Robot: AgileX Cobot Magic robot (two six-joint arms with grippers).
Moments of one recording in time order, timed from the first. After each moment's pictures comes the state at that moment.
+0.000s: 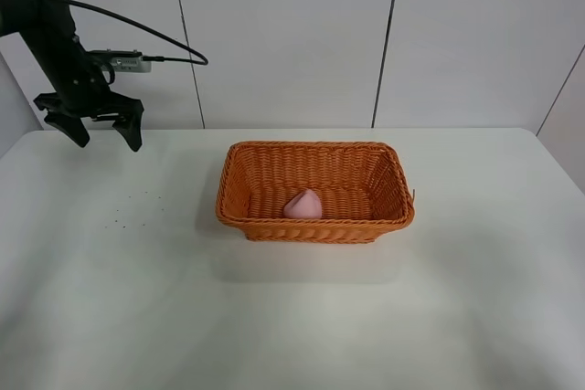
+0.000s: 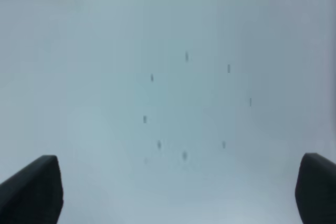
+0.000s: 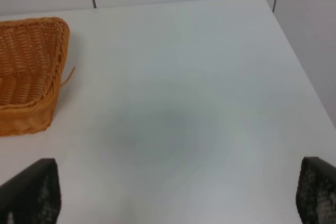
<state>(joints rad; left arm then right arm) 0.00 2.16 -1.91 -0.02 1.17 0.13 0.00 0.00 -0.49 -0.07 1.02 0.14</state>
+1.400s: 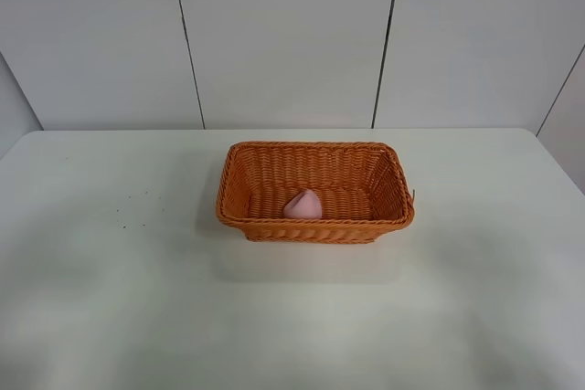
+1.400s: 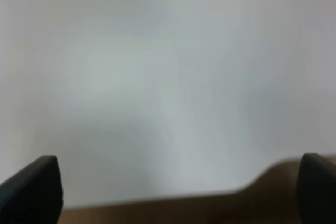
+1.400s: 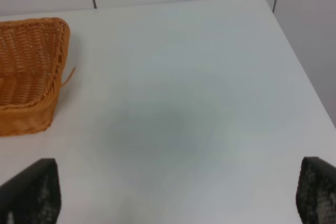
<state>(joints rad) 0.00 0.39 -0.50 -0.03 1.06 0.07 0.00 0.00 -0.49 -0.07 1.02 0.14</state>
